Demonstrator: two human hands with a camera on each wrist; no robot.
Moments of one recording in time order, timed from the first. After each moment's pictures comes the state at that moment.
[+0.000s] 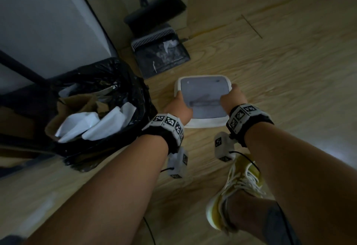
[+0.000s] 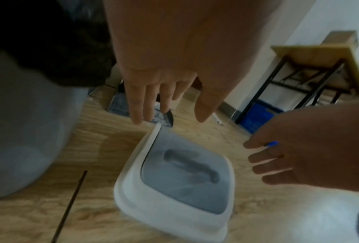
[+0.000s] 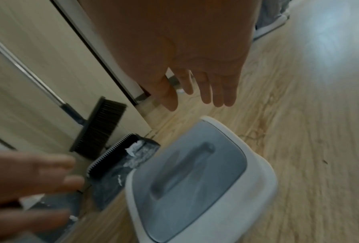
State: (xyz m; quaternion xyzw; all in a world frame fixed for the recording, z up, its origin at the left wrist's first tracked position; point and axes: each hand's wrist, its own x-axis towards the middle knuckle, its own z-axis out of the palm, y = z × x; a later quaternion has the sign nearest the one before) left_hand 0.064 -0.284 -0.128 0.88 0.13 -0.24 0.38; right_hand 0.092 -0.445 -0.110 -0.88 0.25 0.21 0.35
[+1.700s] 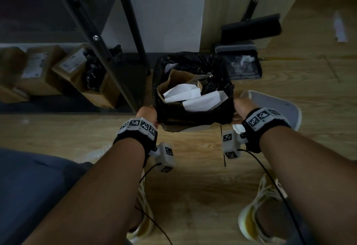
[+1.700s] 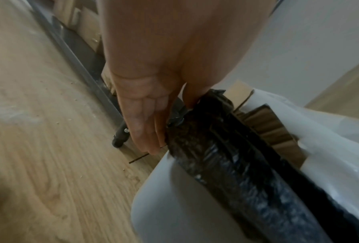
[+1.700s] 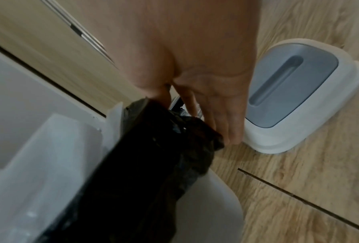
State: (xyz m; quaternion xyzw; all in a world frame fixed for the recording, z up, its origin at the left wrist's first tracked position) left_hand -0.089 -0.032 -0.082 0.69 0.50 -0.11 0.51; right_hand 0.051 -0.260 -0.093 -0.87 0.09 0.32 0.37
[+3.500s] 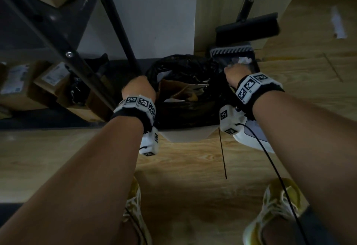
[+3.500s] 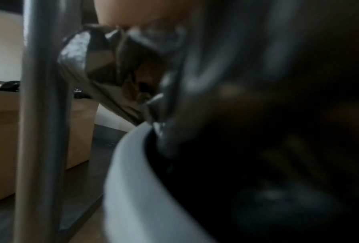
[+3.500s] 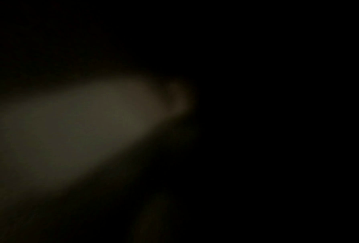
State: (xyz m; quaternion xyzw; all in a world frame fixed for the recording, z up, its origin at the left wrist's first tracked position) left_hand 0.004 0.006 -0.045 0.92 0.36 -0.10 0.13; right_hand 0.139 -0.205 -0.042 -0.95 0.01 0.20 0.25
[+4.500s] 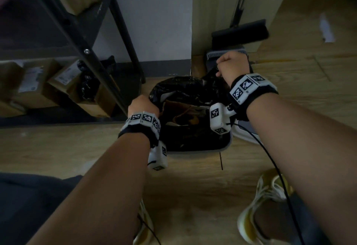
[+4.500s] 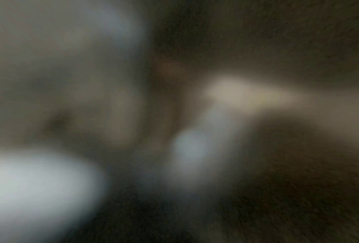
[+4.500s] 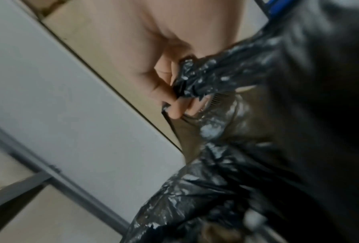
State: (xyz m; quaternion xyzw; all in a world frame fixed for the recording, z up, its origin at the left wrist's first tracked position) left_hand -0.068 -0.041 -0.035 0.88 0.42 -0.10 0.18; right_hand 0.083 -0.221 0.004 -0.86 0.00 0.07 0.50
